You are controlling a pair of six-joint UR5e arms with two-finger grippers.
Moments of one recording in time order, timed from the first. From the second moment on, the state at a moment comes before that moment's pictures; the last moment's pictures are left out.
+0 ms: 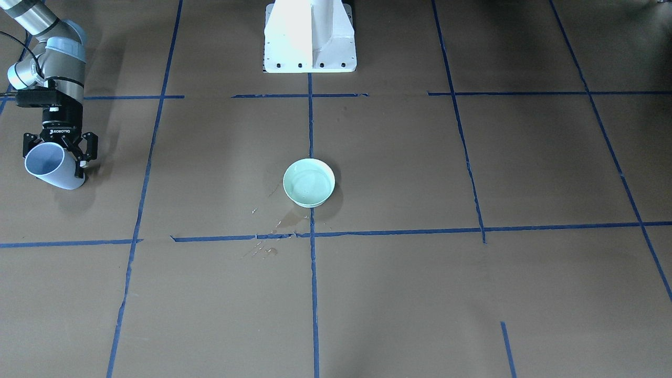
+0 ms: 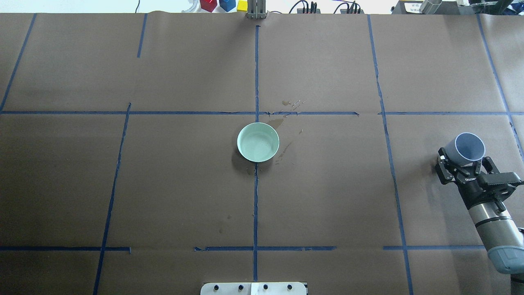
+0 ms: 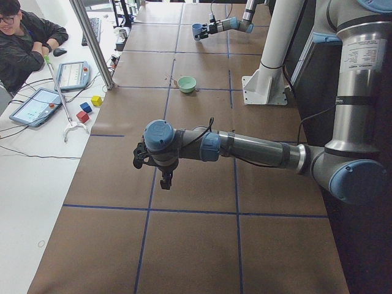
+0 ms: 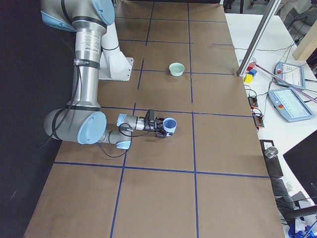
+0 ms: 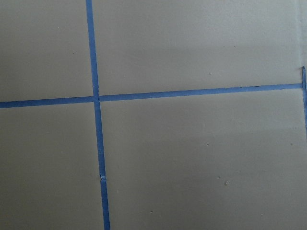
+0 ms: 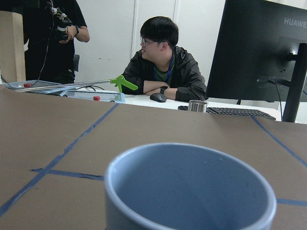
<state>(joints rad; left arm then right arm) -1.55 -1.56 -1.75 -1.49 -2.52 0.00 0.23 -1.73 1.31 0.01 0.44 1.04</state>
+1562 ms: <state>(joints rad) -1.55 -1.56 -1.75 -1.49 -2.51 0.00 0.24 -1.76 1.40 0.10 0.44 0.94</state>
